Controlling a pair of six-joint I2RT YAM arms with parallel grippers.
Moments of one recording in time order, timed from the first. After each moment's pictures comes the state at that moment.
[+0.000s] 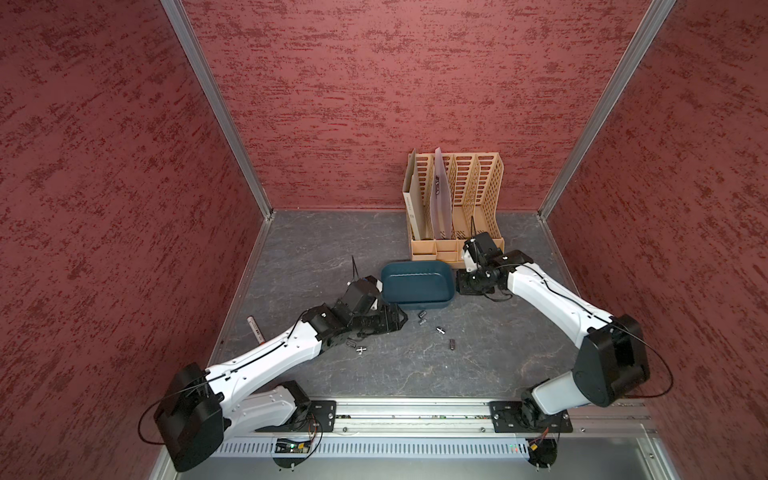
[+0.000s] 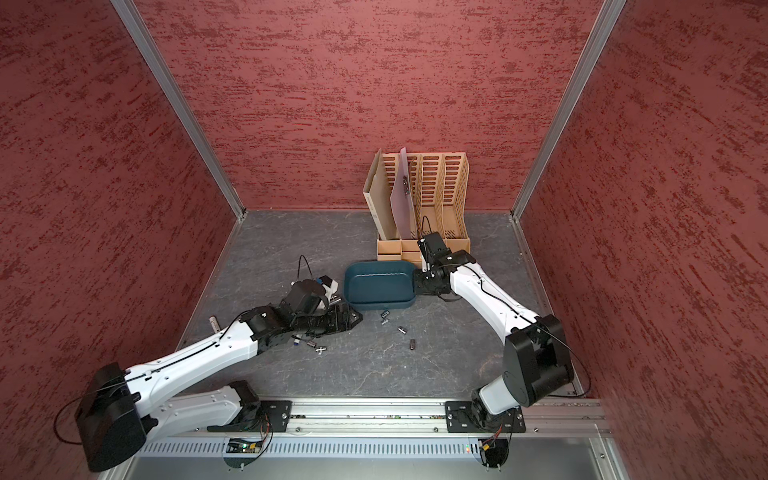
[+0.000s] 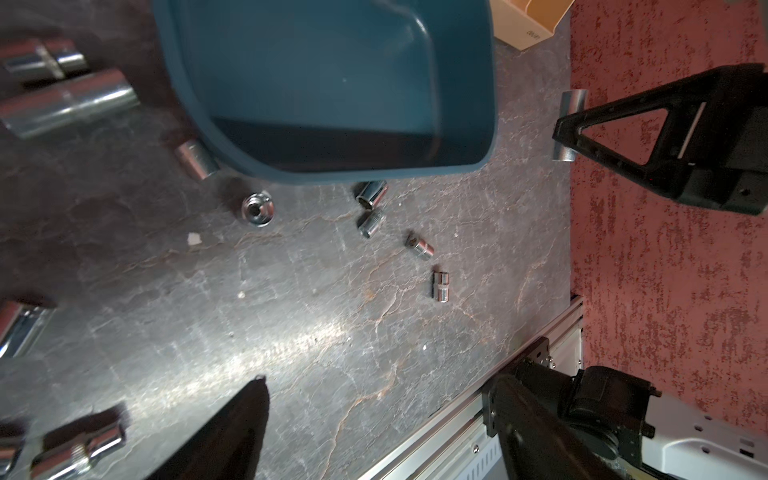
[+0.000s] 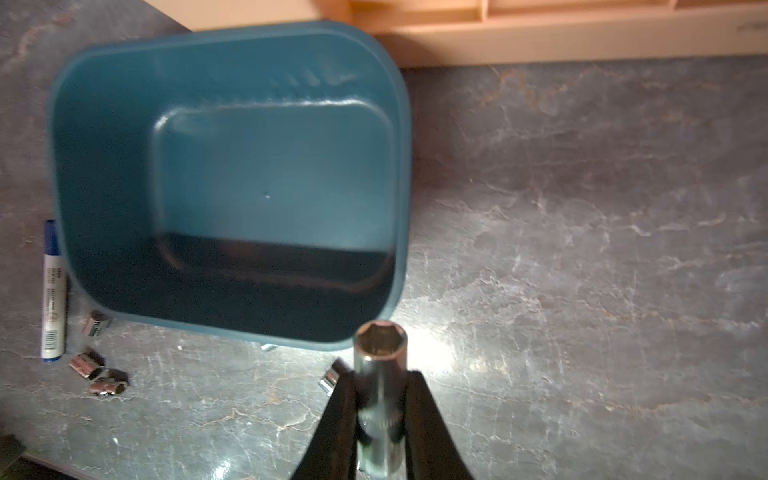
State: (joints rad) left arm -0.77 1.15 0.76 -0.40 0.20 -0.90; right arm 0.42 1.53 1.23 -0.85 -0.11 0.38
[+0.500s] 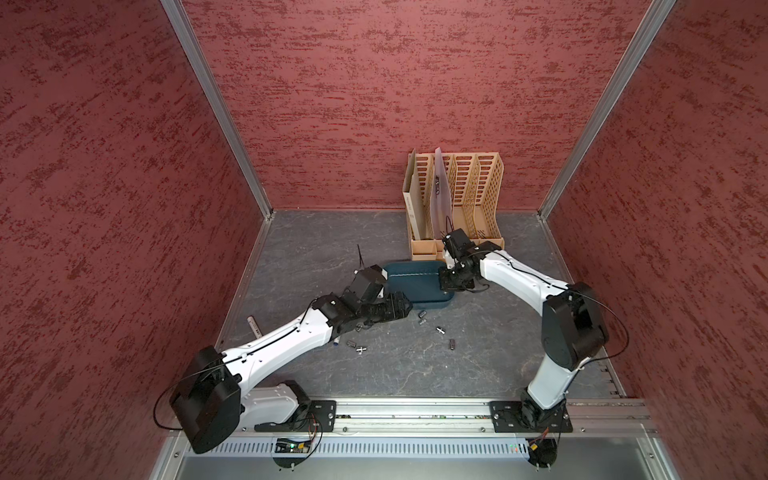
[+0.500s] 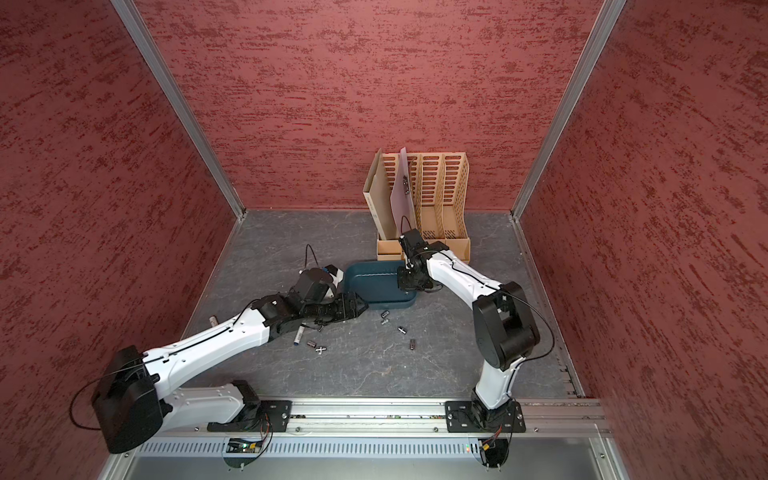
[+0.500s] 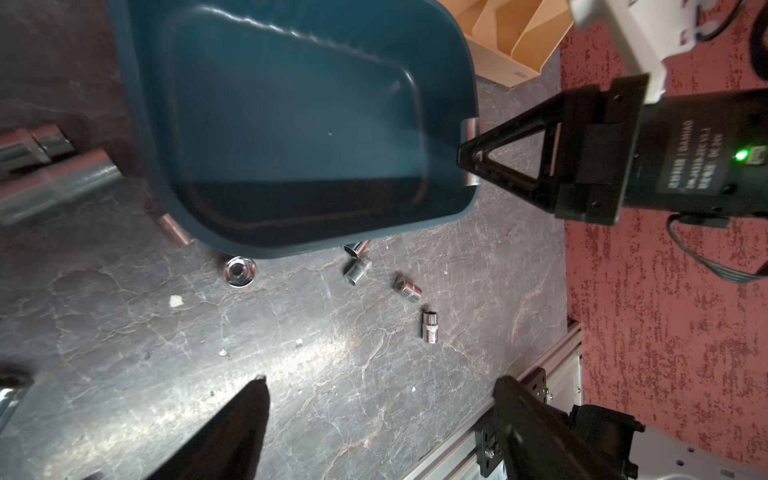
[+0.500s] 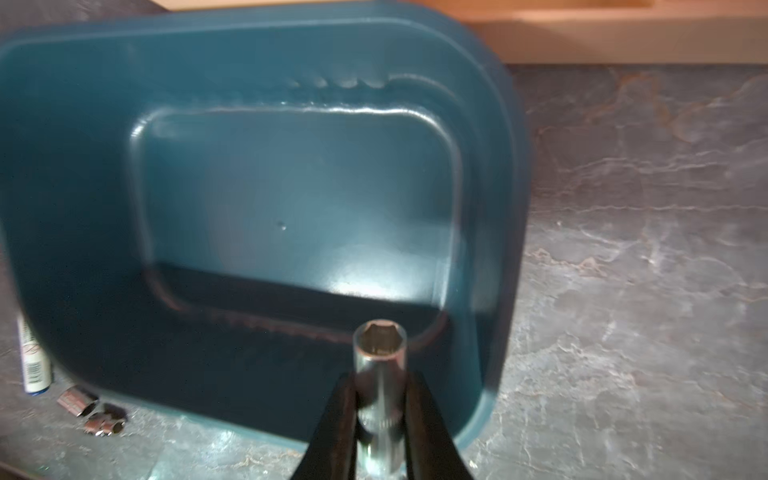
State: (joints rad) left arm -0.74 1.25 0.83 -0.37 0.18 -0.88; right arm 0.47 1.79 1.35 -0.82 -0.13 0.42
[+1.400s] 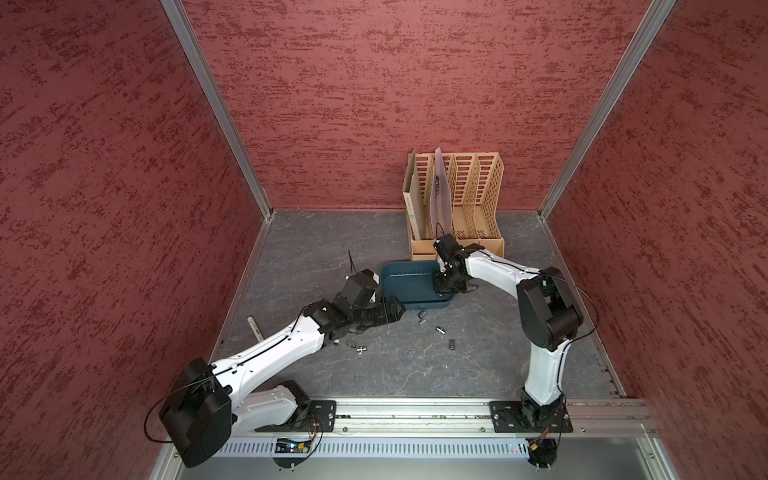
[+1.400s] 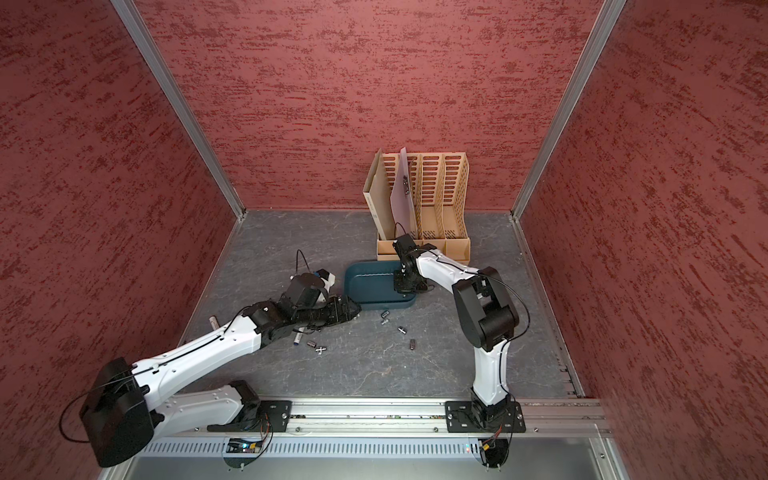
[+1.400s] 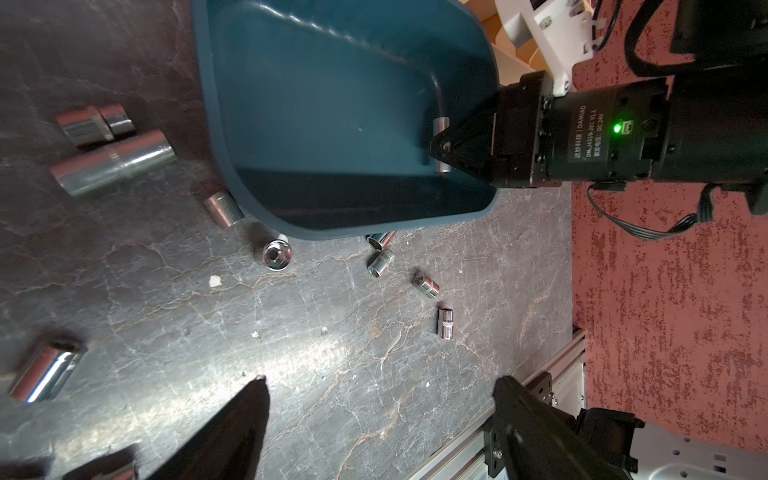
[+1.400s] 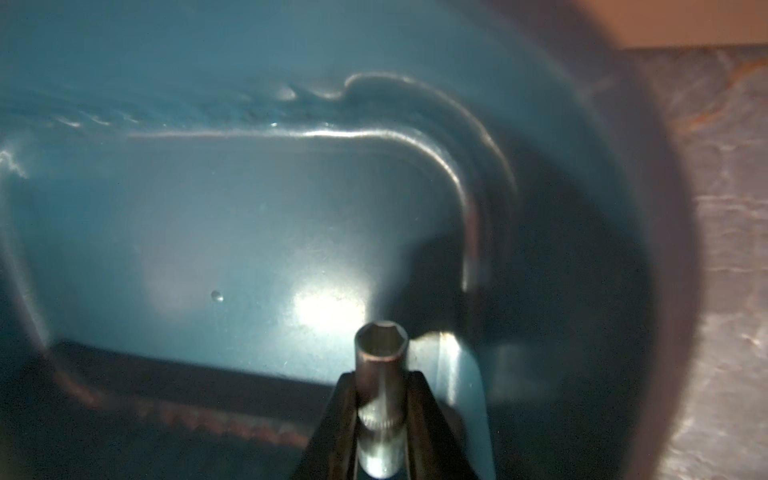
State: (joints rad) left arm -0.72 1.17 0.75 -0.37 0.18 -0.89; right arm 0.47 1.95 1.38 -0.76 -0.09 0.45
